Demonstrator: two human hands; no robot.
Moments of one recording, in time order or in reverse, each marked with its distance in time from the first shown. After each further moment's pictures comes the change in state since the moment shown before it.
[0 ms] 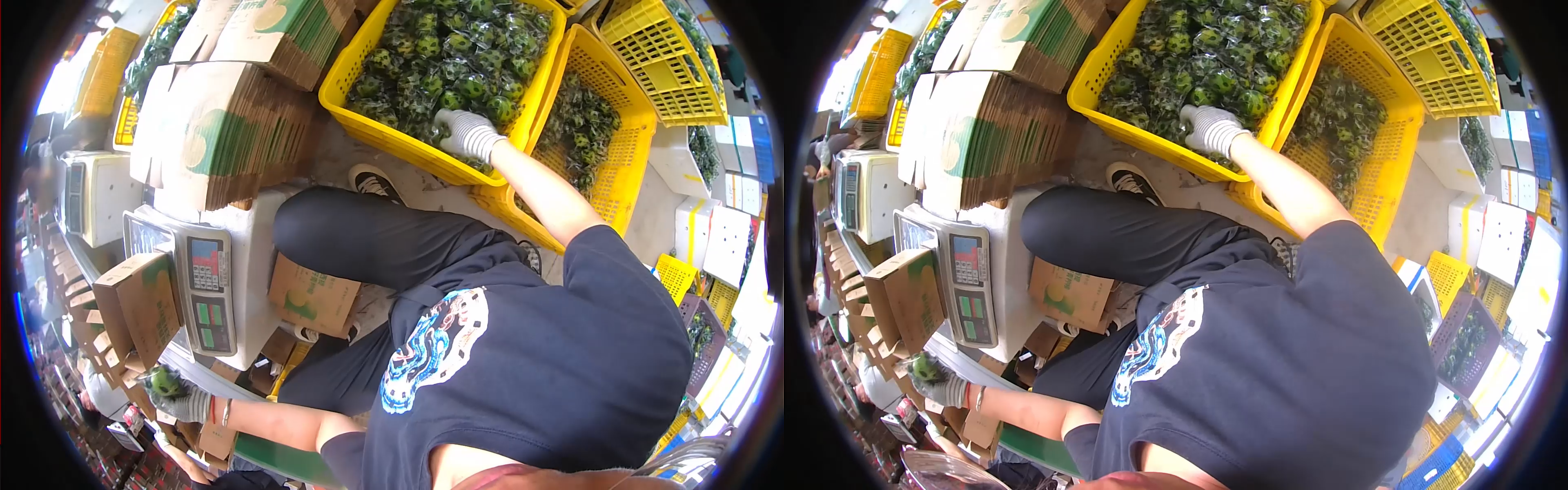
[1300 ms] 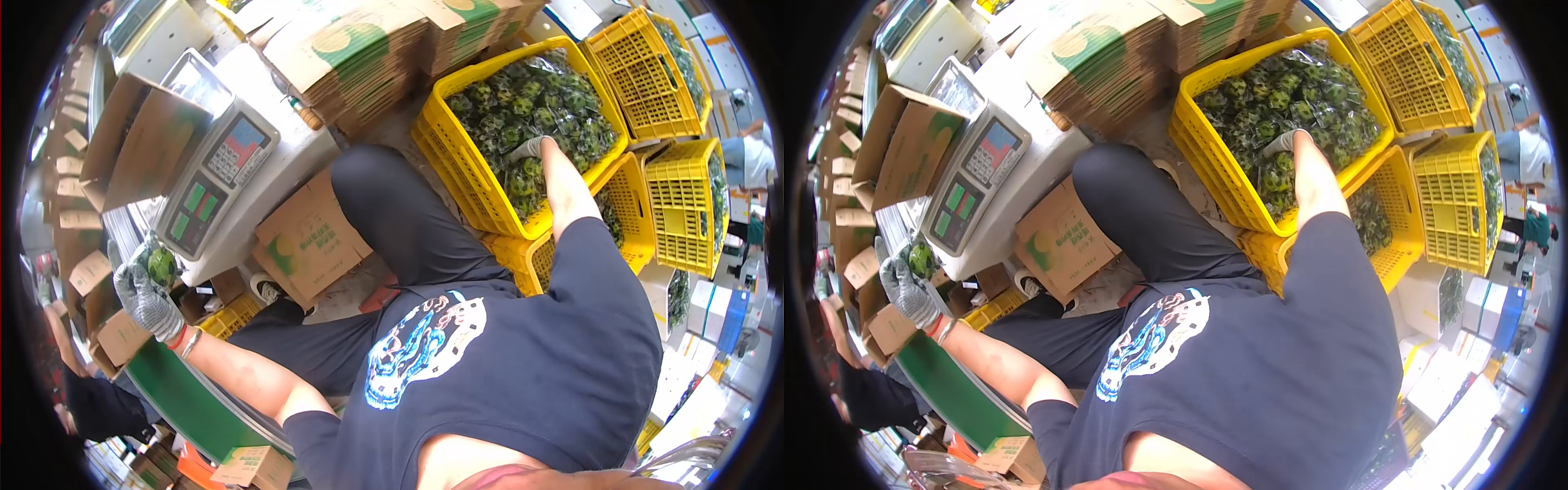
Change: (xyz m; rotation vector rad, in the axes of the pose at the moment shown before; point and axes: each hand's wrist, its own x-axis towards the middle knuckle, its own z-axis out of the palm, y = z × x) left_hand -0.049 -0.020 -0.070 0.350 -0.243 0.110; right_hand 0.139 0.015 -0.002 -0.457 -0.308 0.055
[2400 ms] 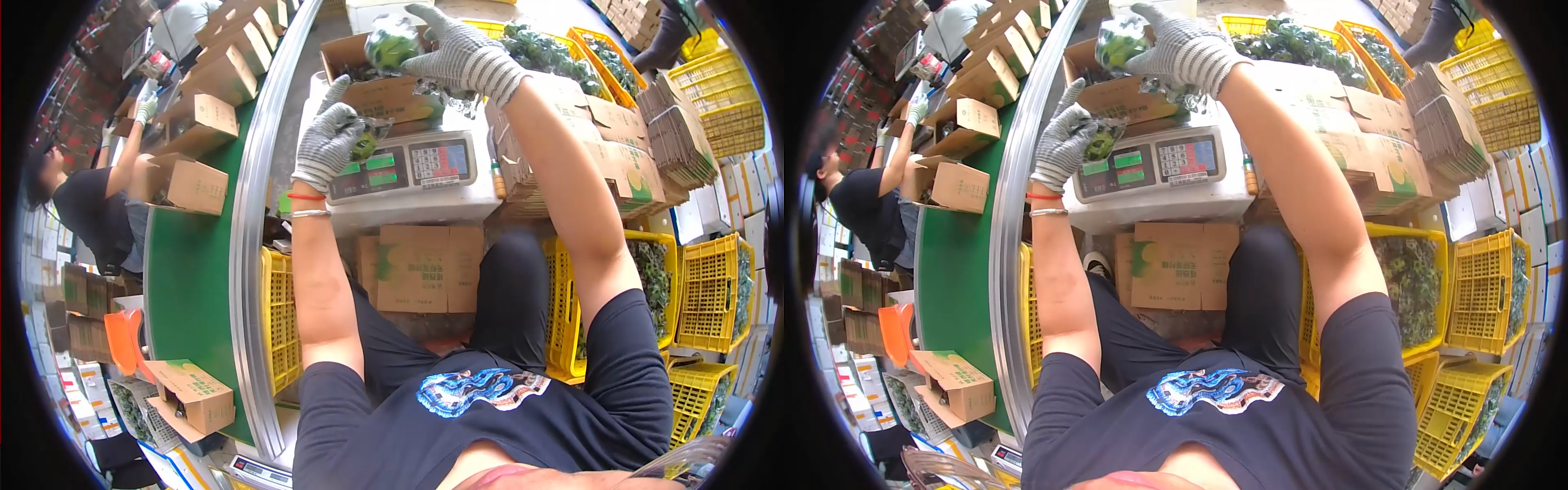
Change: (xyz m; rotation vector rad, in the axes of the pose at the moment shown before) left_hand 0.063 0.021 0.043 0.201 -0.076 0.321; right_hand -0.403 -0.452 -0.261 0.195 1.323 -1.572
